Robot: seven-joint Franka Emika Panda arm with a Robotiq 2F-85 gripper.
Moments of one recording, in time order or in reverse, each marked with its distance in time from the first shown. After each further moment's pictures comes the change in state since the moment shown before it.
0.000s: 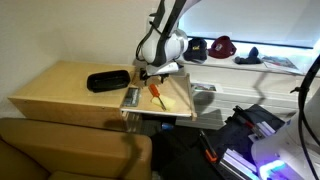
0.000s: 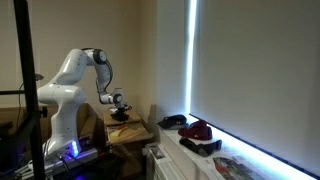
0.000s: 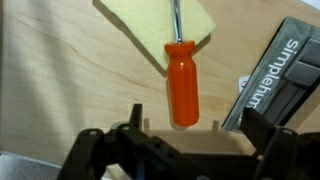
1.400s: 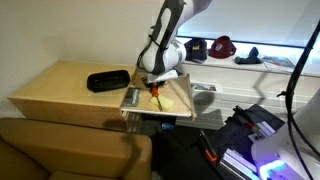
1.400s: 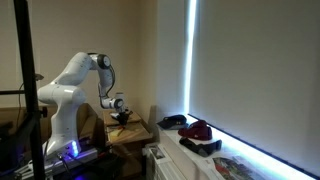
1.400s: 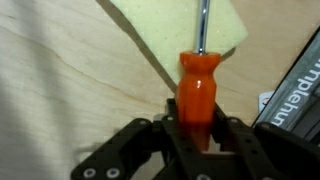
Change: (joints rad) arm -0.064 0.118 0.054 0.056 0.020 0.059 -0.055
